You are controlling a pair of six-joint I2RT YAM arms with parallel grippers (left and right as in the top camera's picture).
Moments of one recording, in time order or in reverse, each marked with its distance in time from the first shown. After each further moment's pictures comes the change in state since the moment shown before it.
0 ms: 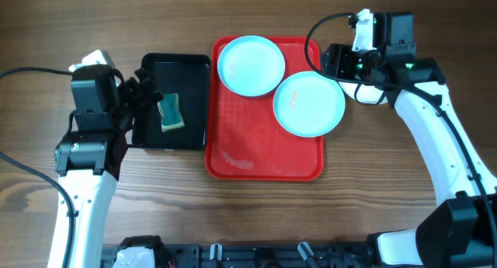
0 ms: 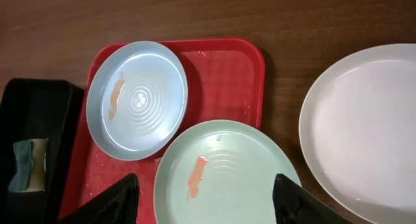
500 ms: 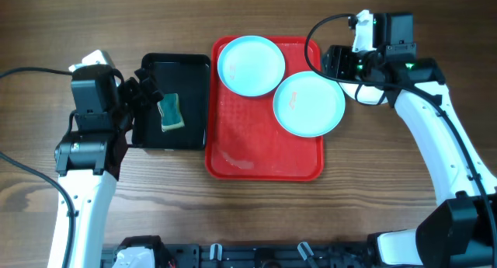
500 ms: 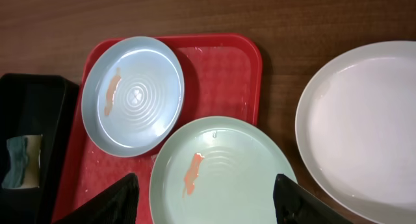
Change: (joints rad) left arm 0.000 0.000 0.000 0.000 0.000 0.000; right arm -0.001 0.000 0.000 -0.019 0.007 -0.014
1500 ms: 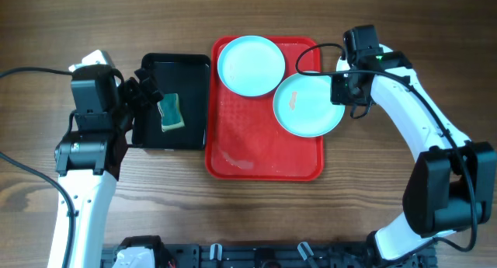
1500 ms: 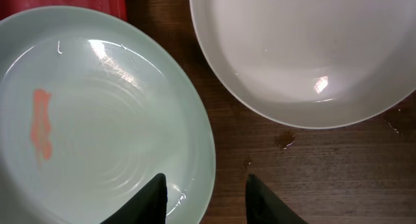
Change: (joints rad) left arm 0.000 0.000 0.000 0.000 0.000 0.000; right arm 0.047 0.193 0.001 -0.222 0.348 0.032
